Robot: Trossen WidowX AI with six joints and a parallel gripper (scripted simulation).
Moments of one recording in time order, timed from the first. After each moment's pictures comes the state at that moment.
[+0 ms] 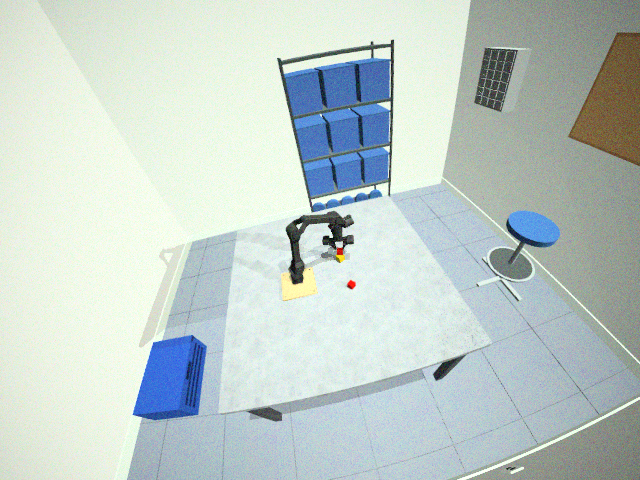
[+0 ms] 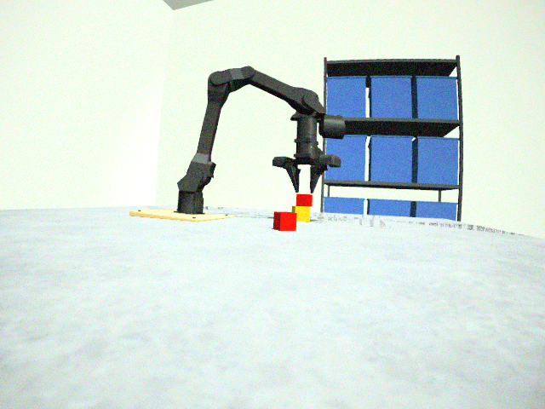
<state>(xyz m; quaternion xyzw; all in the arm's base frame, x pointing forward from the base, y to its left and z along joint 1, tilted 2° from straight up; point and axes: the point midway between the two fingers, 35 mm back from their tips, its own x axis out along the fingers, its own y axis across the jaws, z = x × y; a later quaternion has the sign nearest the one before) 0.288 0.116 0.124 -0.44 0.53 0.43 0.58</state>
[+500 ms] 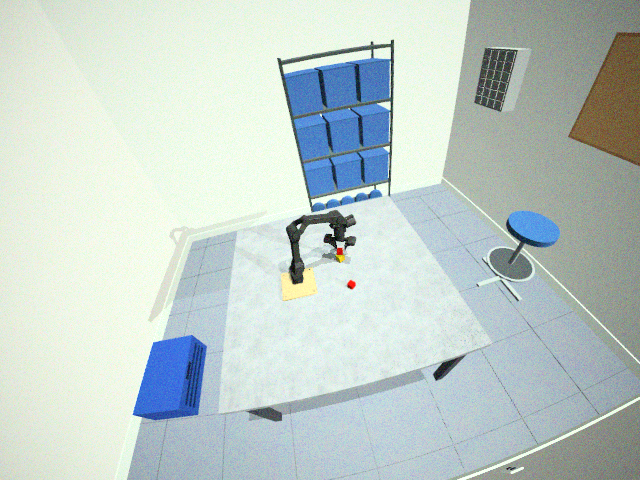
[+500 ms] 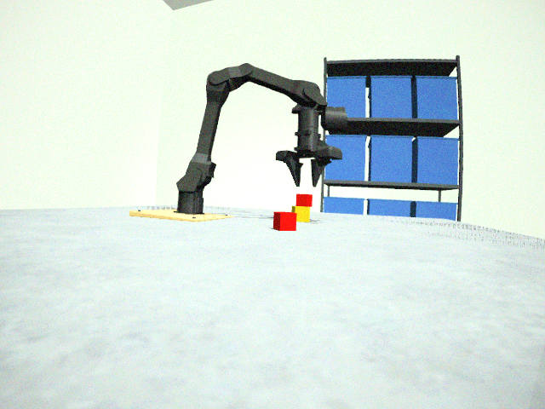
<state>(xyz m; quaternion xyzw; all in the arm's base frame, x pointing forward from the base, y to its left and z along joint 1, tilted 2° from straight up) 0.295 0.098 0.141 -0.38 0.57 0.38 0.62</state>
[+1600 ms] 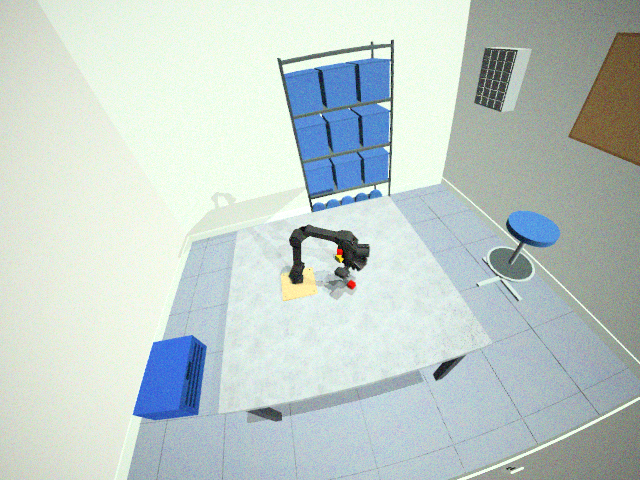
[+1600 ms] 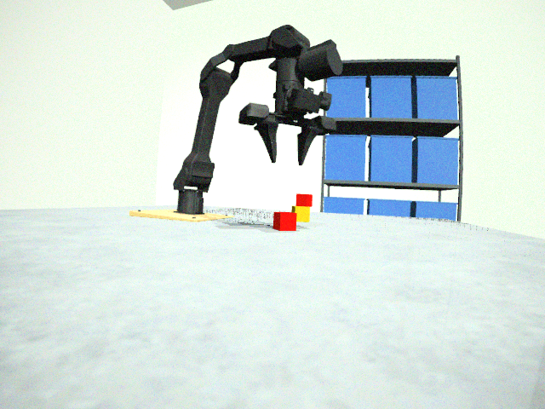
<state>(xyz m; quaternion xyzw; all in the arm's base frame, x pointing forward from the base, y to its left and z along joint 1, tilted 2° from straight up) 0.304 -0.123 0.171 0.29 0.62 -0.27 0.67</state>
